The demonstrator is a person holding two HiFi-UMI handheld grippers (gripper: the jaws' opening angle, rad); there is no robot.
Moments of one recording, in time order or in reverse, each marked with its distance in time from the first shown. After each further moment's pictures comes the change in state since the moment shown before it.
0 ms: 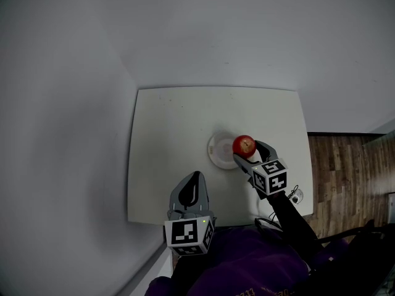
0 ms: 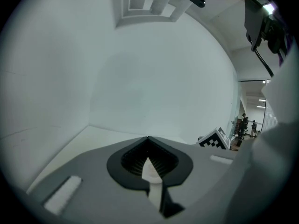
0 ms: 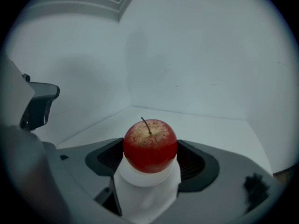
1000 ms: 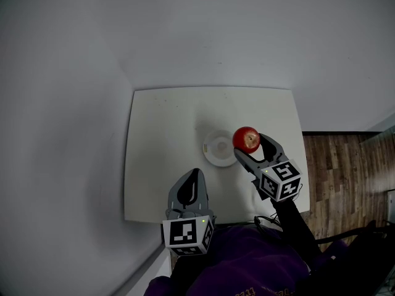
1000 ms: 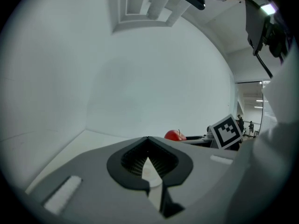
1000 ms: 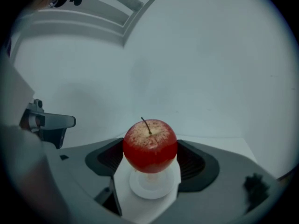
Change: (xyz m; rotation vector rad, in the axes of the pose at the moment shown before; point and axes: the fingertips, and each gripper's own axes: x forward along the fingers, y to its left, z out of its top) left arm -0.010 -0.023 0.016 0.012 -0.045 -0.023; right arm -0.066 0.011 0.064 0.012 -0.215 0.023
